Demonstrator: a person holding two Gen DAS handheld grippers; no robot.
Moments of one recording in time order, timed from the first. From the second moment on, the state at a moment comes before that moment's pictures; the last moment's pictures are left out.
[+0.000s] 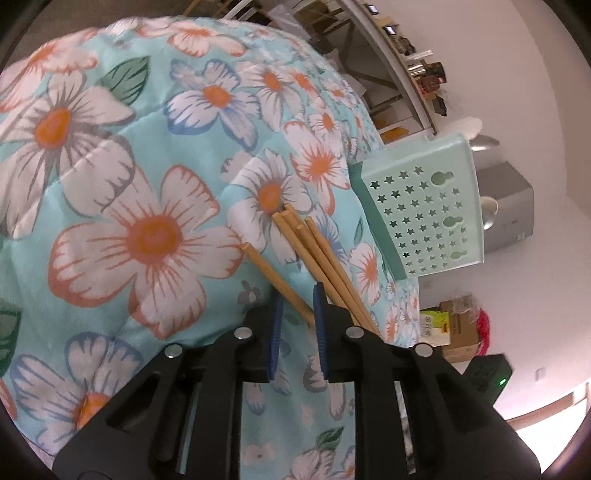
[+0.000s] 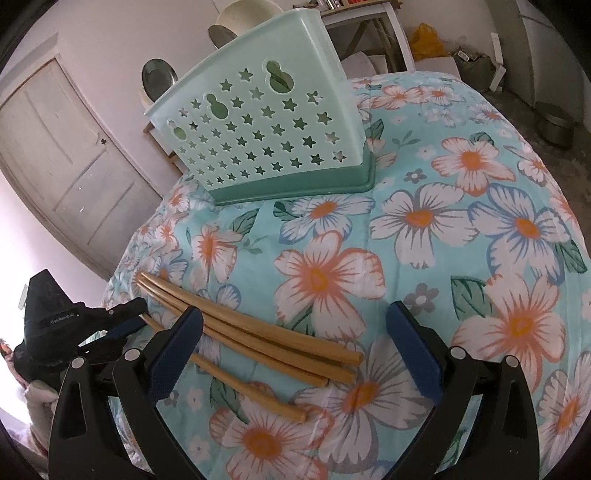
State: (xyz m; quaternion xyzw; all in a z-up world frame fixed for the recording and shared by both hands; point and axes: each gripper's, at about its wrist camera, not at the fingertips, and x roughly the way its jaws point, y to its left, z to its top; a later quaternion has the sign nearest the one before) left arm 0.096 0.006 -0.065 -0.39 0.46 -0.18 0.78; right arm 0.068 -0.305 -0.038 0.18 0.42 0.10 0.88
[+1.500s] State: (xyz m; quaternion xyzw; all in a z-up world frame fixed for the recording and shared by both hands) left arm 0.071 0.018 -0.060 -0.28 0.39 -0.27 0.83; right arm 0.154 -0.154 -0.007 -0.14 0.46 0.26 0.84
